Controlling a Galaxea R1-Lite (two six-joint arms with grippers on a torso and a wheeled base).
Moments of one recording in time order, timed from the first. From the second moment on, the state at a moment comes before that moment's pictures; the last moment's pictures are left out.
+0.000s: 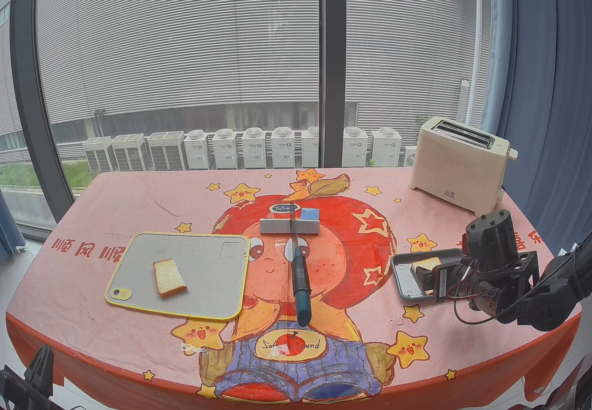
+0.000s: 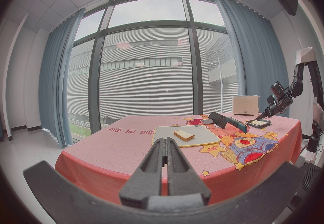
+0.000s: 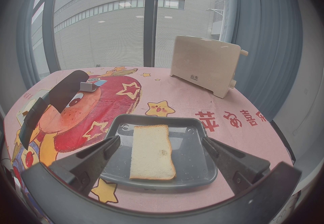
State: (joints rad) left arm 0.00 0.02 -0.02 0.00 -0.01 0.00; right arm 0.56 1.77 -0.54 -0.52 -0.50 0.30
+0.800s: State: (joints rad) left arm 0.00 0.02 -0.02 0.00 -0.01 0.00; right arm 0.55 1.75 -0.54 -0.52 -0.49 0.29
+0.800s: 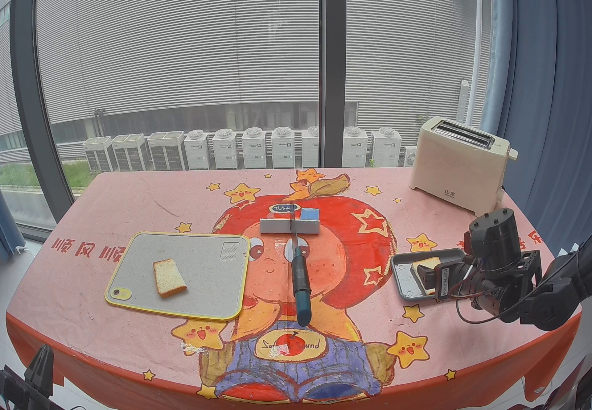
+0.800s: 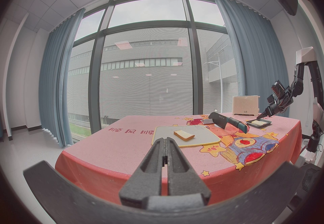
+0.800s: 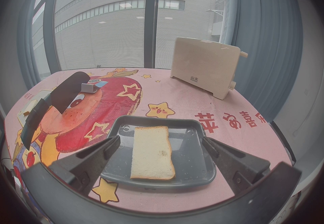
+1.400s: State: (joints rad) left arm 0.00 0.02 -0.02 0.00 -0.01 0.00; right arm 0.52 1.67 -0.54 -0.52 -0.46 0.25
